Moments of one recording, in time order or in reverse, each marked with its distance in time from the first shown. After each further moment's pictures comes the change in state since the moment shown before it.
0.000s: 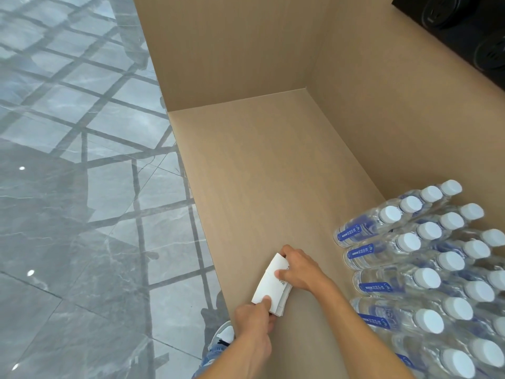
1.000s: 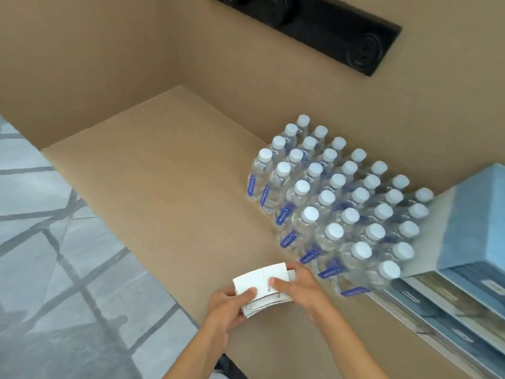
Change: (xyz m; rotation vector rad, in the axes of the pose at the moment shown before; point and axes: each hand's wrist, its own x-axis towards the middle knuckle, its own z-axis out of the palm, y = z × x) left_hand -0.037 -0.053 -0.024 0.585 -0.596 0.200; right_hand -0.182 0.107 0.083 1.279 0.378 0.263
